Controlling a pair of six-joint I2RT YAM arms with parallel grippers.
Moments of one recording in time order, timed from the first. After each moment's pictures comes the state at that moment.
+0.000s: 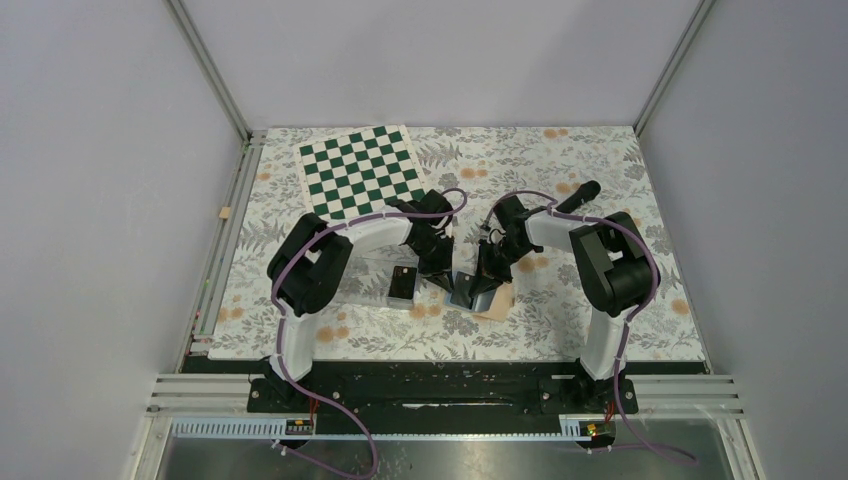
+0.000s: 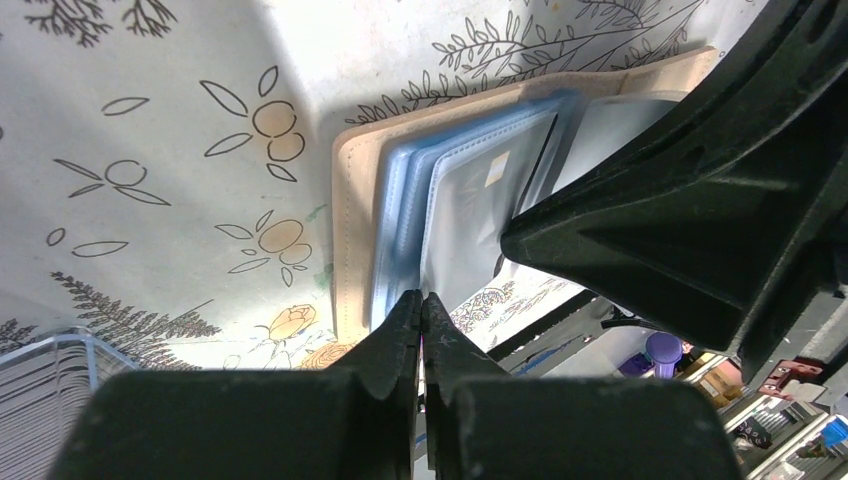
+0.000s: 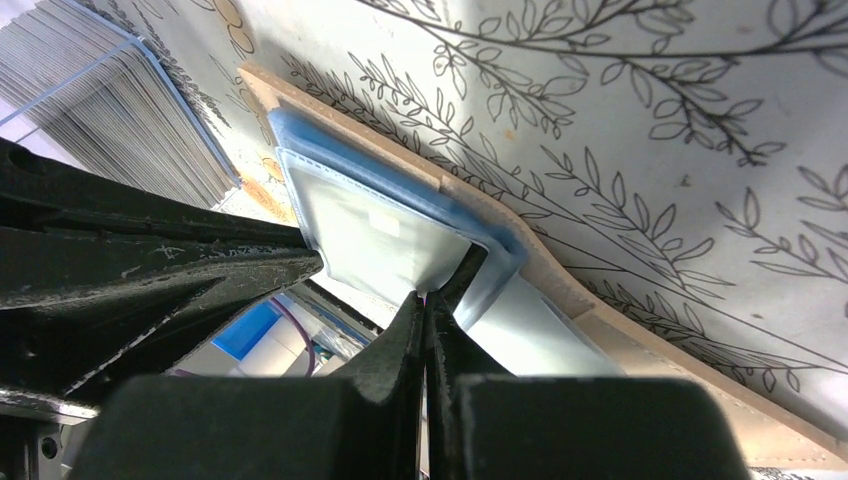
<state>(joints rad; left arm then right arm) -0.71 2.03 1.40 -0.65 0.49 -0.62 0.40 1.90 1.06 -0.60 -0.65 0.50</state>
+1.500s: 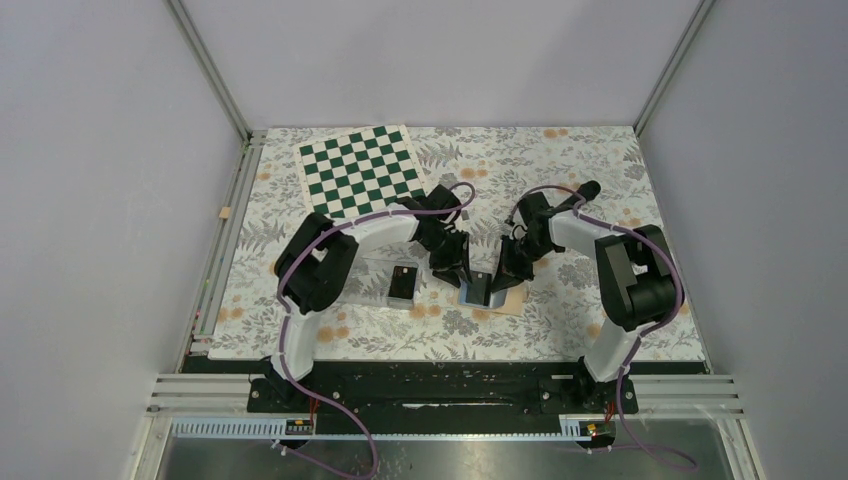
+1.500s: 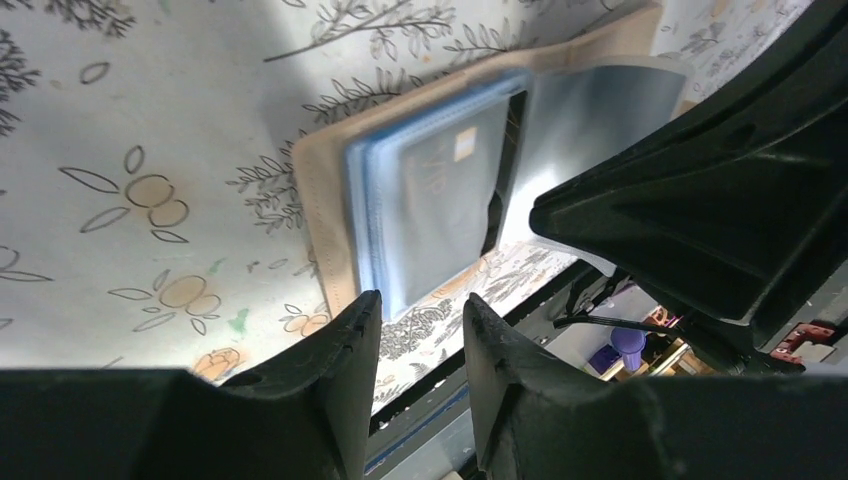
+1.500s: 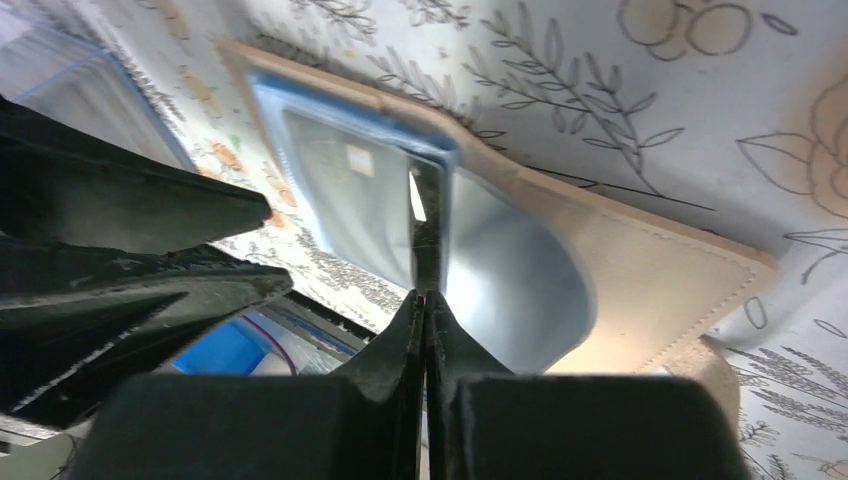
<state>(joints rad) -0.72 2.06 1.47 -0.60 0.55 -0.66 0.29 1.76 1.00 -0.67 -0.56 0.45</state>
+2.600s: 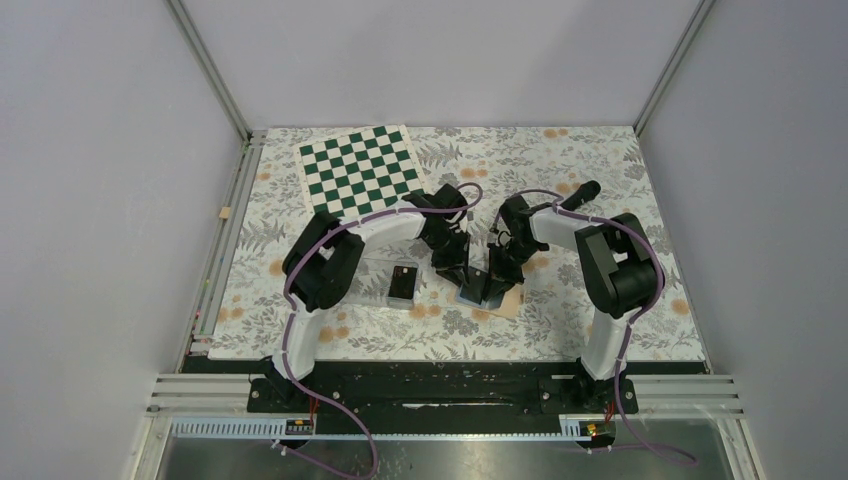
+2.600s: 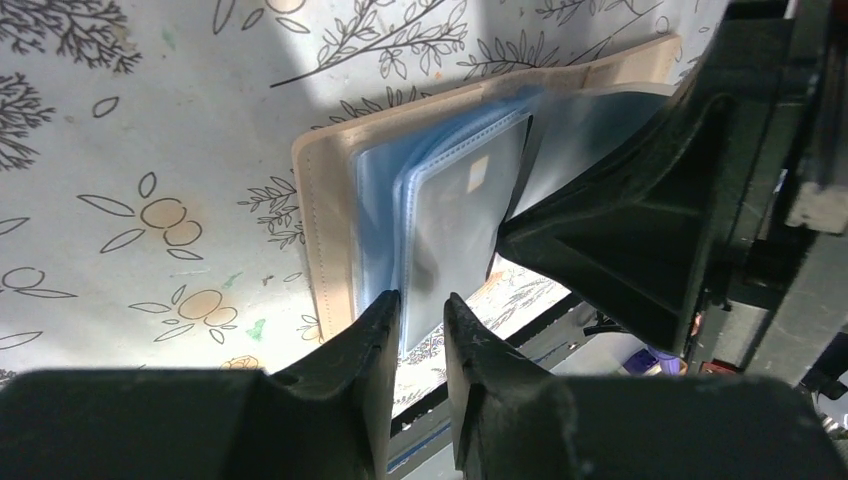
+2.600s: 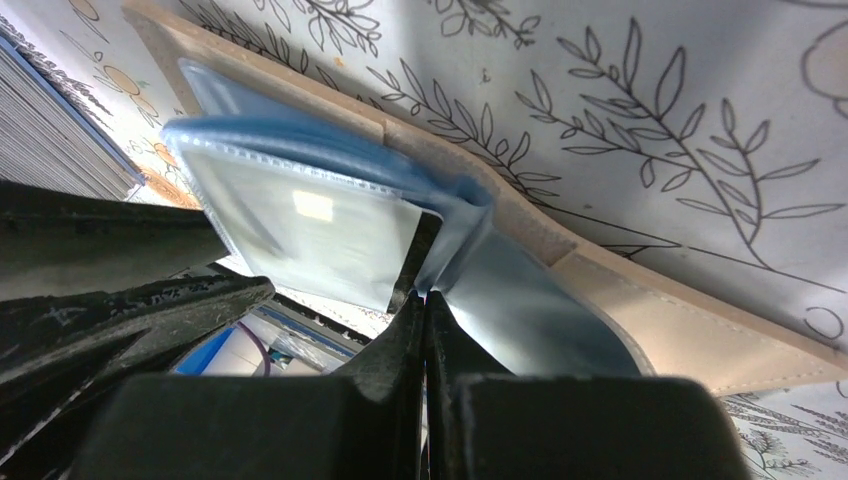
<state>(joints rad) -0.74 2.12 1.55 -0.69 0.50 -0.60 0.38 1.88 1.08 -0.75 -0.51 0.43</state>
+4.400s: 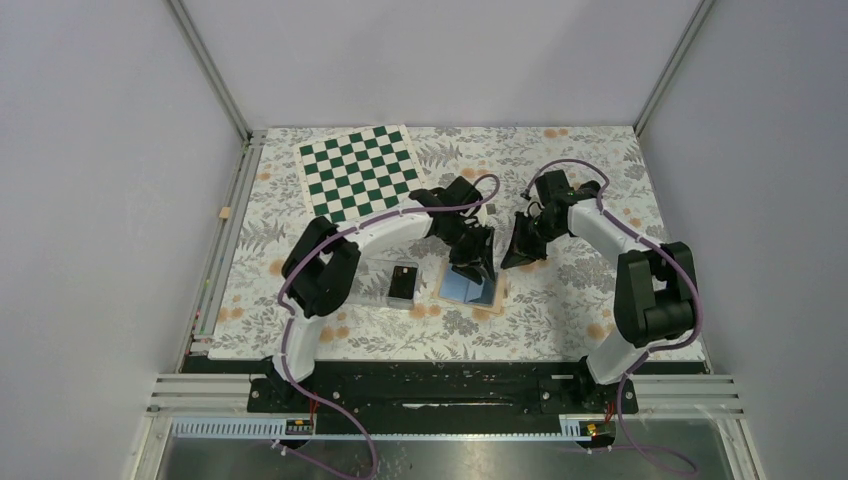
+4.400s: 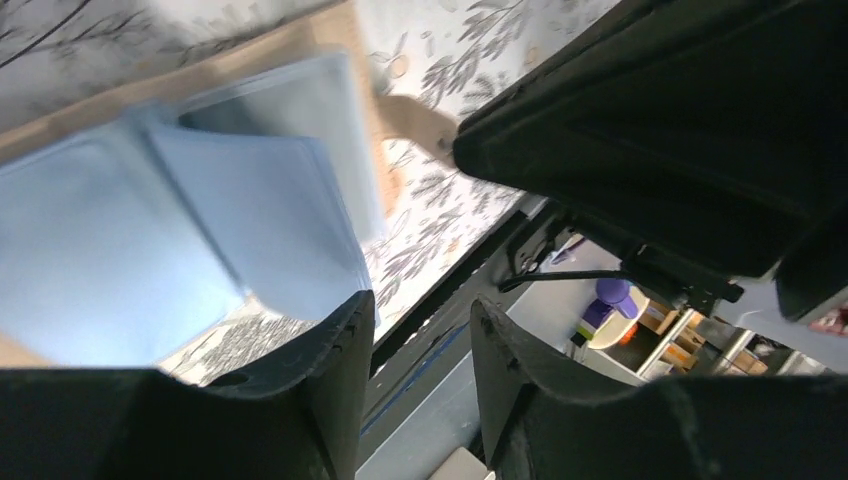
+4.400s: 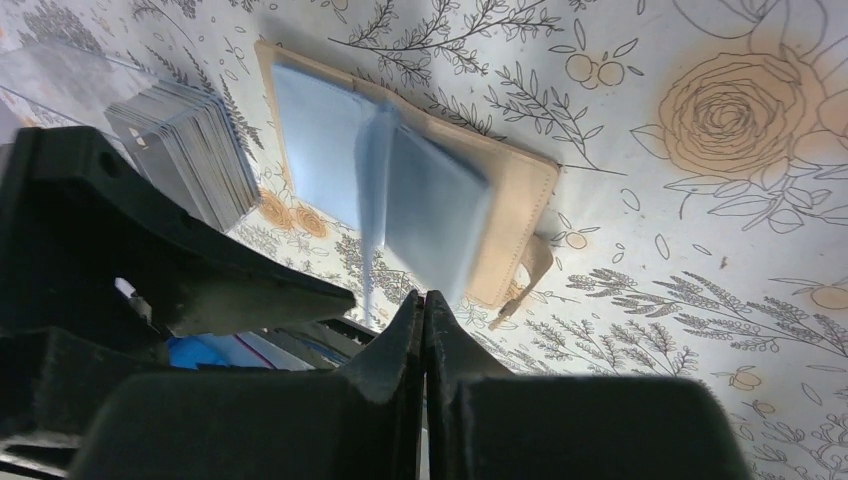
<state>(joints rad) -0.80 2.07 1.63 -0.68 0.60 -0.61 0.23 1.66 1.11 -0.77 -0.49 0.42</state>
